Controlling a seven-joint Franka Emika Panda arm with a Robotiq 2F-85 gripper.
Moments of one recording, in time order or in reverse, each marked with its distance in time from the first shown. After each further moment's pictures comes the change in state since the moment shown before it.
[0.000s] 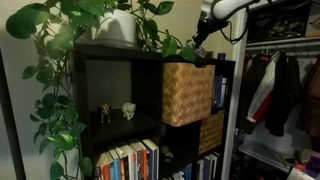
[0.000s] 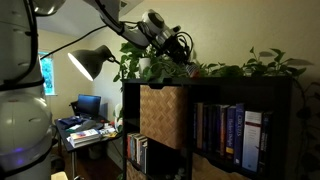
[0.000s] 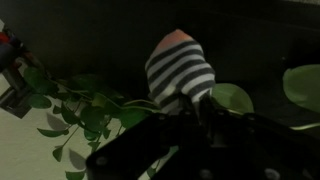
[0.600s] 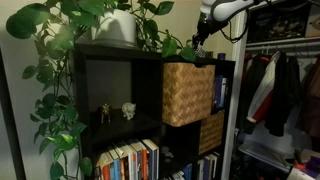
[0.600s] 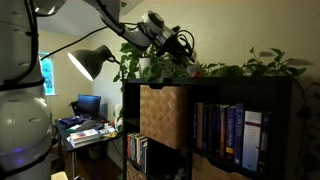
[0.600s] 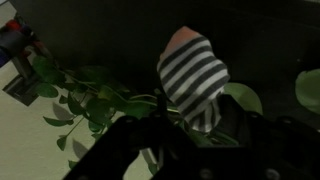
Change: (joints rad) arm 0.003 0.003 -0.001 0.000 -0.063 0.004 -0.009
